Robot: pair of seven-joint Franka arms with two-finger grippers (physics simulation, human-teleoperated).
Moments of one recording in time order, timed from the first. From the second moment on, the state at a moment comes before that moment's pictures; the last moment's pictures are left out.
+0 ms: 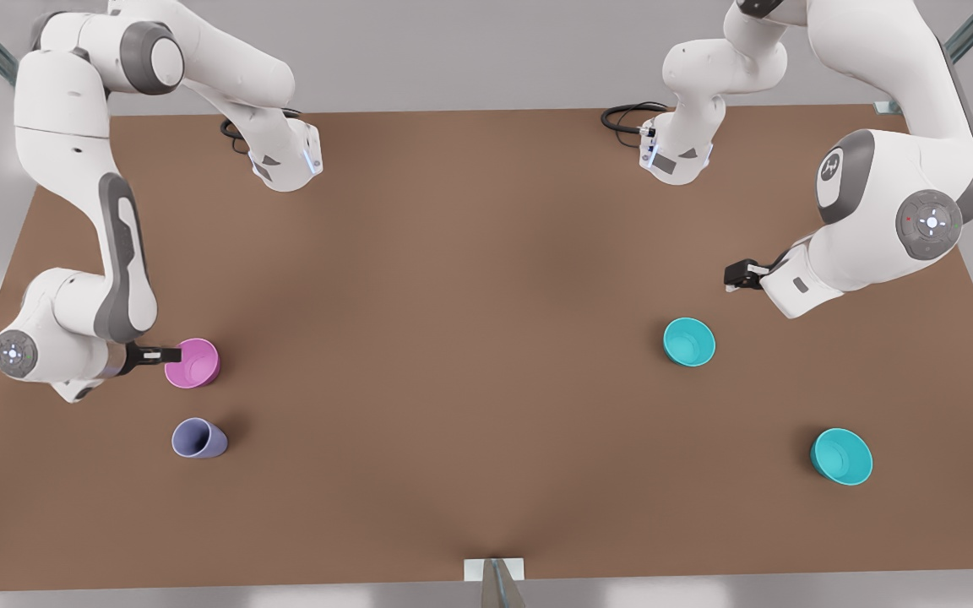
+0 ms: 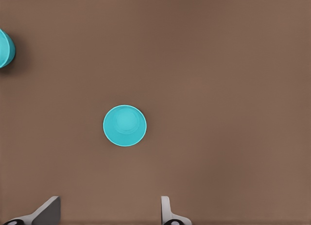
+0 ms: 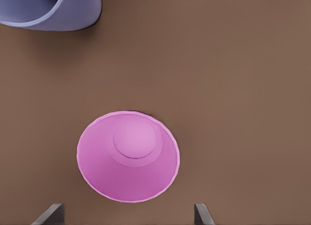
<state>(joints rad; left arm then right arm) 0.02 0.20 -0.17 -1.45 -0.04 1.45 0.04 -0.31 0.48 0.08 -1.75 -0.06 1.96 -0.20</state>
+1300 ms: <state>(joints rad) 0.02 0.20 -0.16 -1.46 -0.04 1.45 0.04 0.14 0.69 0.28 -1.55 0.38 2.15 -0.11</state>
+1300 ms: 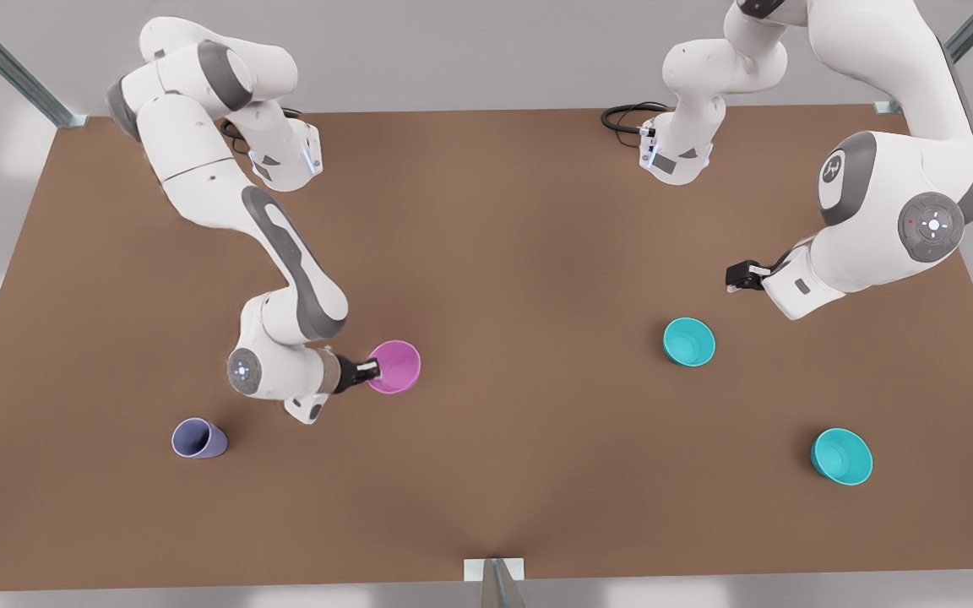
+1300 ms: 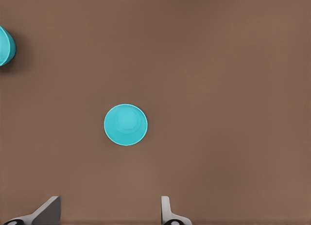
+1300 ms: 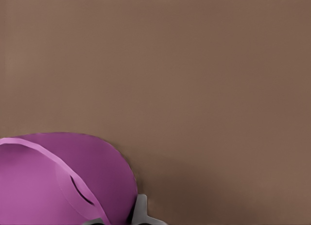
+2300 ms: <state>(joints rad) 0.07 0.47 -0.09 -1.67 -0.10 1.74 0.09 -0.06 0.81 0.25 -1.11 0.21 2.01 0.48</state>
